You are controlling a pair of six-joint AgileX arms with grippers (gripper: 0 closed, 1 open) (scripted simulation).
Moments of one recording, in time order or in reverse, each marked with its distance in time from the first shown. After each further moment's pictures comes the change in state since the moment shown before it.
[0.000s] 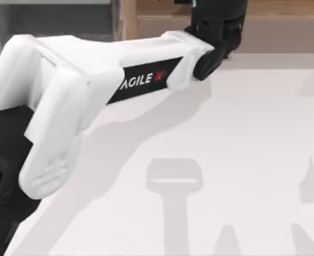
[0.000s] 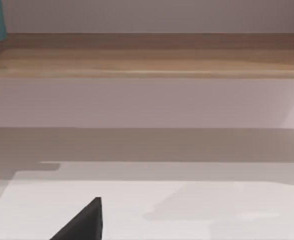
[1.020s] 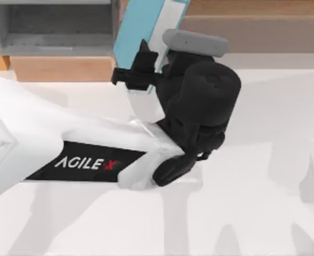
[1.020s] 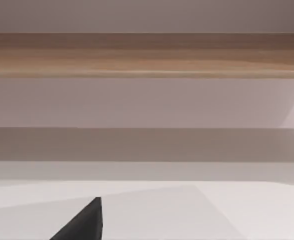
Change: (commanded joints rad) left arm -0.184 -0.450 -0.806 0.184 -0.462 0.254; right arm 0.000 0.000 0.000 0.000 0.000 0.000
